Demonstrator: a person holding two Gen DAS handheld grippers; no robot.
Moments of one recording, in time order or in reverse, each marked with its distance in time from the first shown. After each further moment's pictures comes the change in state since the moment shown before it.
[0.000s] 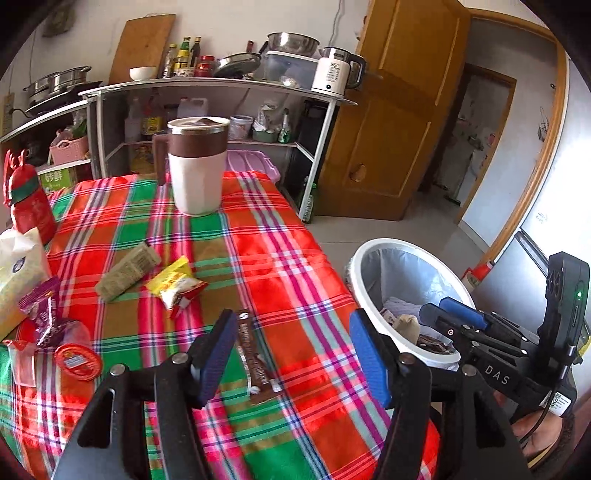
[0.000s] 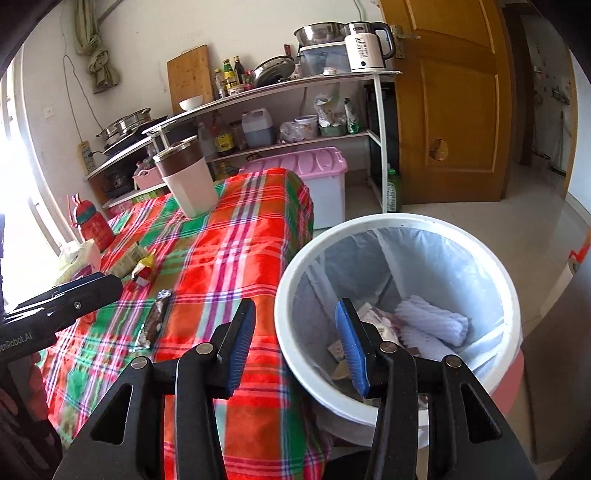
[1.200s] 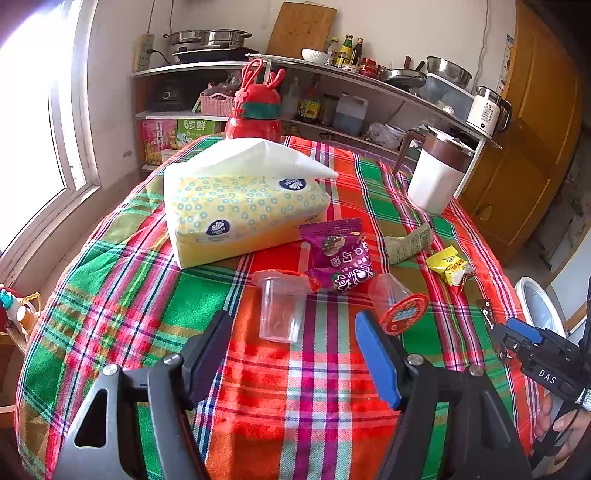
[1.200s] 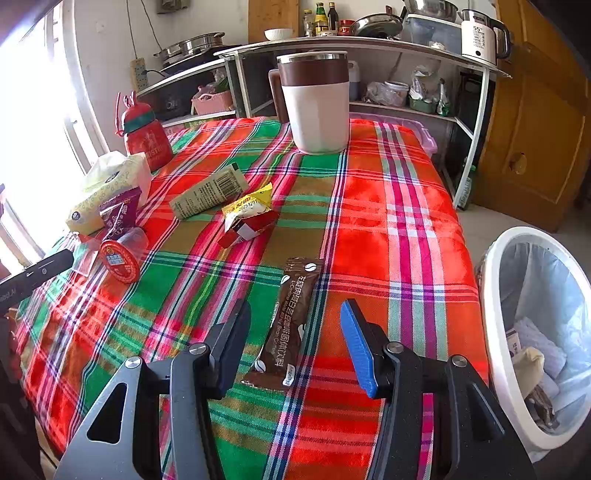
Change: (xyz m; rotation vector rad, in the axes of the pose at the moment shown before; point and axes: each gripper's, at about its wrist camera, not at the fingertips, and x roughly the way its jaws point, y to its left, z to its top) left arm -0.056 0.201 -0.061 -0.287 -0.012 0.366; right arm 0.089 0.146 -0.012 -0.233 0.195 0.103
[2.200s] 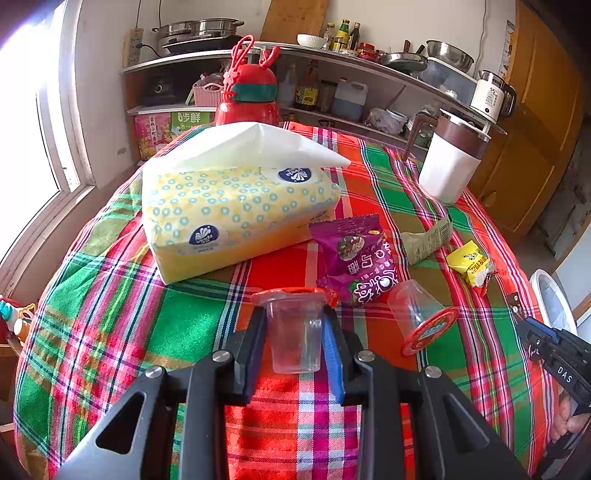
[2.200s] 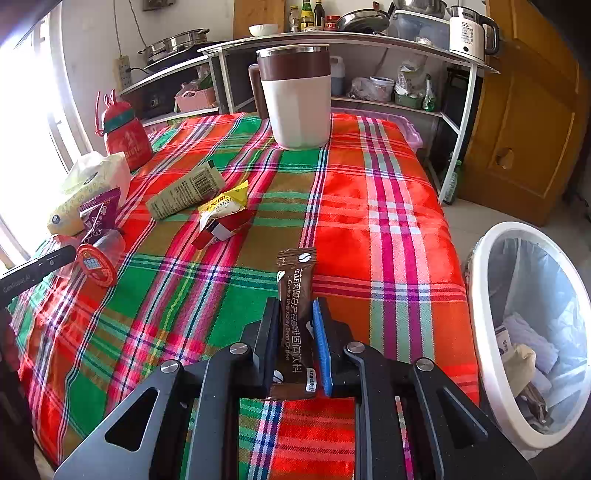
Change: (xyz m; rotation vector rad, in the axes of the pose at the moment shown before) left arm 0.029 -0.002 0.011 0.038 0.047 0.008; right arm 0.004 -0.006 0.001 0.017 0.008 -0.063
